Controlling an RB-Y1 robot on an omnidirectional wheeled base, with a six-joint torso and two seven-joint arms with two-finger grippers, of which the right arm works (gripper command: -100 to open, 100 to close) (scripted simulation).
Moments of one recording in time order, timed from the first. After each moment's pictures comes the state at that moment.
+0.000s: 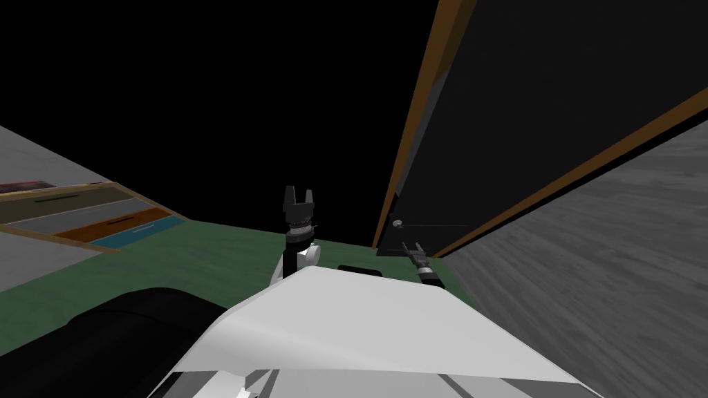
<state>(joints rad) 0.11 -0.25 -0.28 -0.75 0.44 -1.01 1.01</state>
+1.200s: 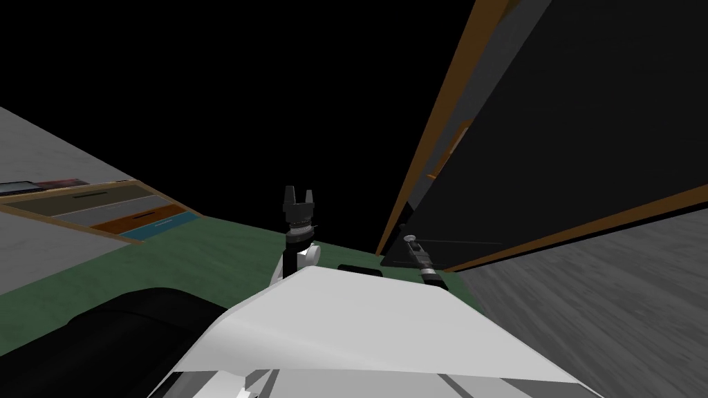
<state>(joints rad) 0.10 -0.26 -0.31 -0.71 0.42 -1.01 1.03</state>
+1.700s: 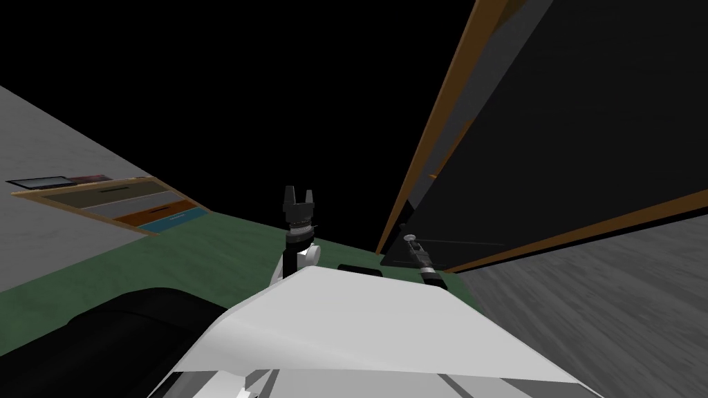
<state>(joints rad) 0.09 -0.27 -0.29 -0.71 0.38 -1.01 0.95</state>
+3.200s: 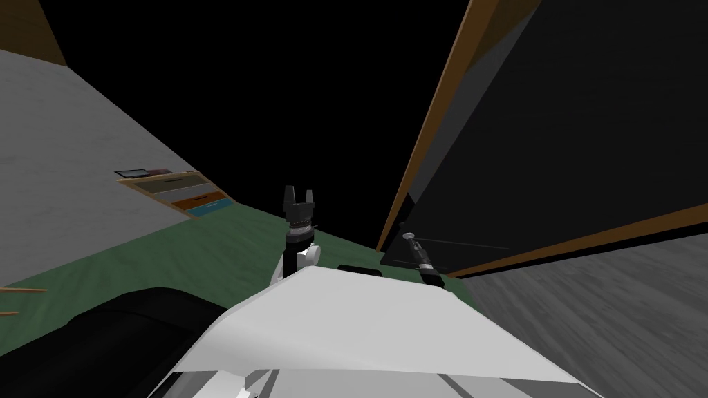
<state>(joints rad) 0.07 -0.28 -0.22 -0.70 0.22 -0.98 0.61</state>
